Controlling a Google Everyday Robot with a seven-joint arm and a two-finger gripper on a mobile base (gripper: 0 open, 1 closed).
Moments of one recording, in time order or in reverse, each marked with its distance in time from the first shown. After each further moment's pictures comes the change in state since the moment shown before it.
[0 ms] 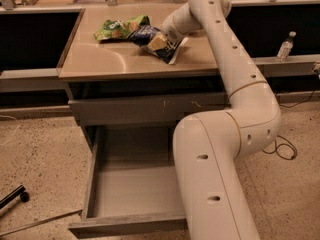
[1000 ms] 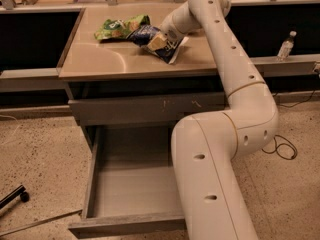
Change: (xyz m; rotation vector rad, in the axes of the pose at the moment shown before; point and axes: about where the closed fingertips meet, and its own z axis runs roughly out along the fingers) arm -0.003 0.001 -0.003 0.000 0.000 0.000
